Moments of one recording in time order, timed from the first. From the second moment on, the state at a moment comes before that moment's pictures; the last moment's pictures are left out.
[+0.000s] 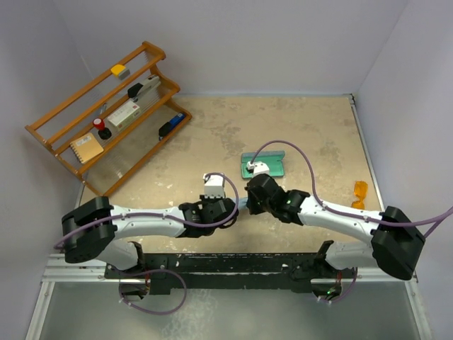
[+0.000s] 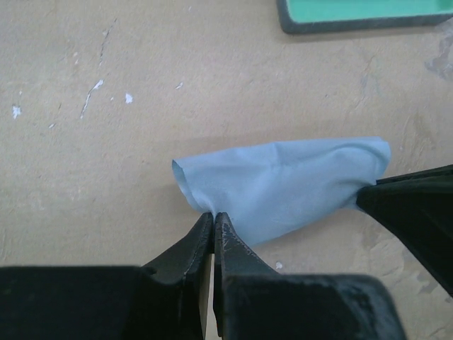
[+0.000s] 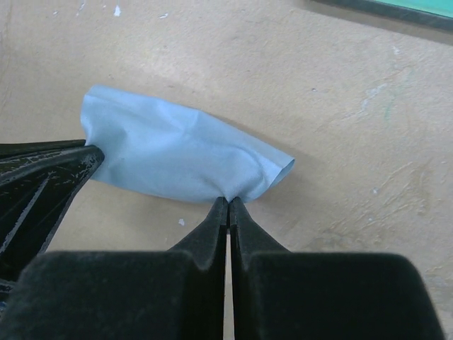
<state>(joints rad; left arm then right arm) -1.22 1.42 0.72 -0.22 -0.72 -0.97 0.94 1.25 0.69 -0.27 0.25 0.56</state>
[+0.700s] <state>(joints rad) -1.00 1.71 1.01 -0.07 -0.56 -0.76 0.66 1.33 0.80 -0.29 0.17 0.43</state>
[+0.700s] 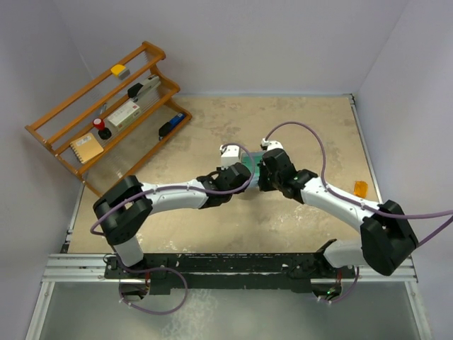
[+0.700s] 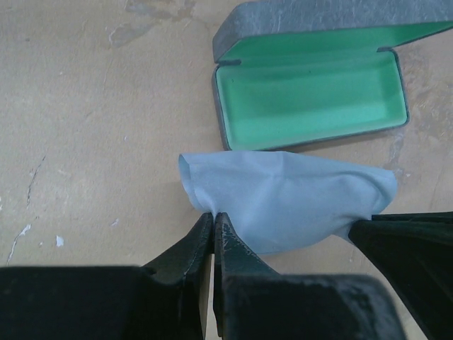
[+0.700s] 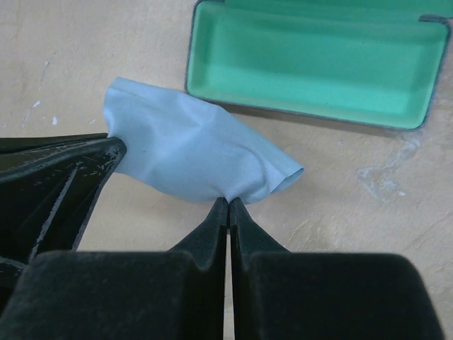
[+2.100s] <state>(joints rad) -0.92 1.97 1.27 0.07 -0.52 -0.69 0.40 1.55 0.95 -0.23 0.09 0.35</state>
